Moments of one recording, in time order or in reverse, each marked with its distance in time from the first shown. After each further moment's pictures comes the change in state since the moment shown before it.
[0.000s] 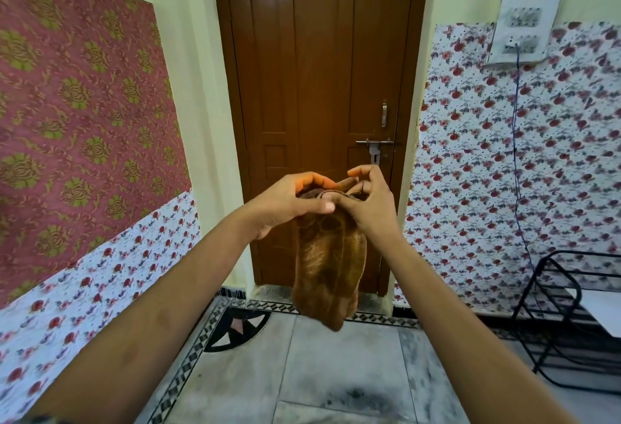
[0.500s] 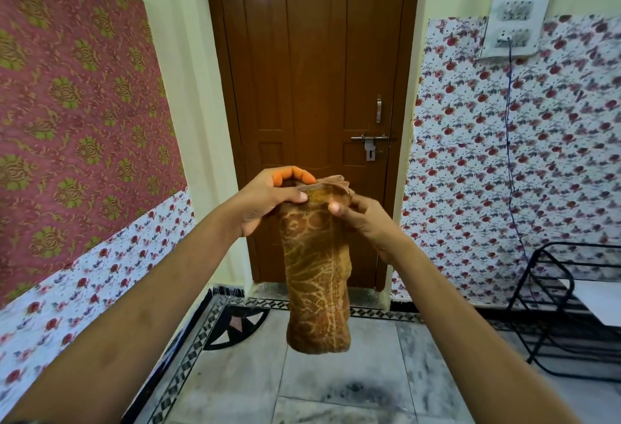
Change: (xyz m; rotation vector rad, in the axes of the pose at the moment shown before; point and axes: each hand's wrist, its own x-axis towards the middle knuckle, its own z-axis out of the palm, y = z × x) left_hand -0.007 -0.004 -0.008 -0.174 0.086 -0.023; right_hand -0.015 0.015 -0.014 0.227 -0.373 0.282
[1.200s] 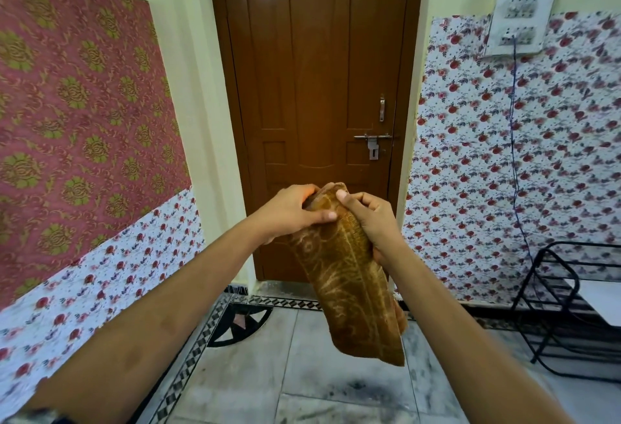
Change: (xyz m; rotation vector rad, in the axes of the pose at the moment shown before) left_hand -0.002 -0.003 0.030 0.435 -0.038 -0.054; right_hand -0.003 0.006 0.011 0.187 0.263 -0.018
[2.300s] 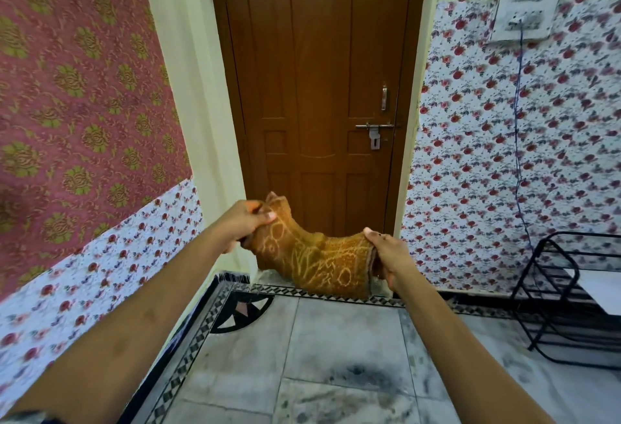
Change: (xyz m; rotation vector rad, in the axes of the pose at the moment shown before) left_hand -0.007 -0.077 -0.015 -0.281 0.200 -0.410; right_hand -0.009 0.073 -0.038 0.012 0.211 0.482
